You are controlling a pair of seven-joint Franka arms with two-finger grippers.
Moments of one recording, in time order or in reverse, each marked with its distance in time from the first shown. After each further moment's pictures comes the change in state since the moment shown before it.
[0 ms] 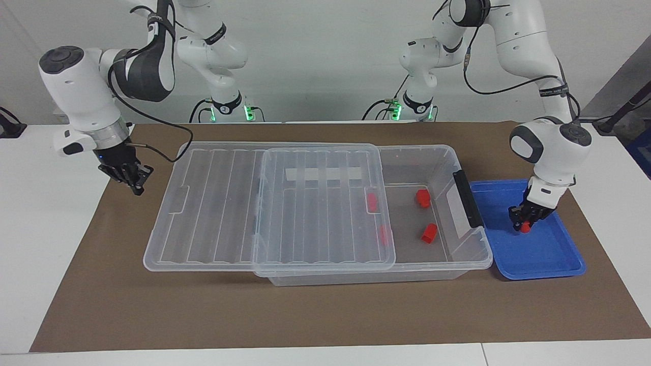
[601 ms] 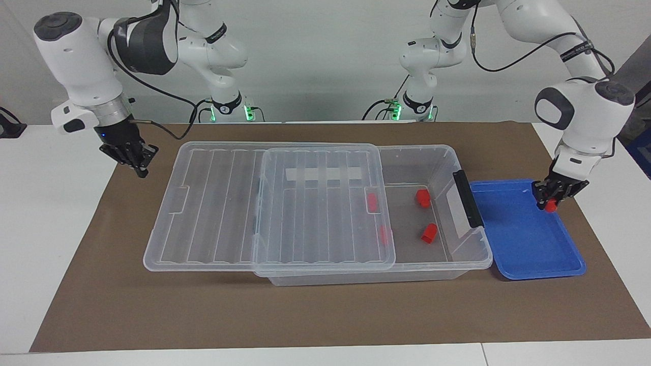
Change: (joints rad) left arm -0.003 -0.134 0.005 0.071 0.104 -0.209 0.003; right arm 0.019 -0.054 0.000 0.047 0.000 -0.114 0.000
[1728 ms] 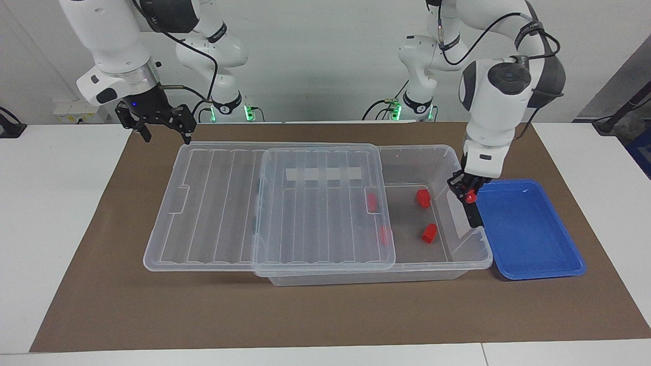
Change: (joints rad) left arm -0.380 -0.027 -0.001 0.344 0.110 -0.557 -0.671; right arm 0.161 -0.003 0.006 0.237 0.000 -0.392 0.028
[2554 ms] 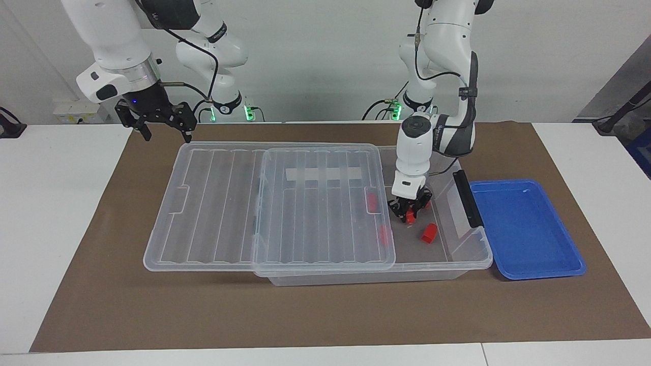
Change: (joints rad) left arm -0.200 0.064 -0.012 -0.548 0.144 0.722 -0.363; right arm 0.004 0.000 0.003 0.016 0.000 -0.003 -0.001
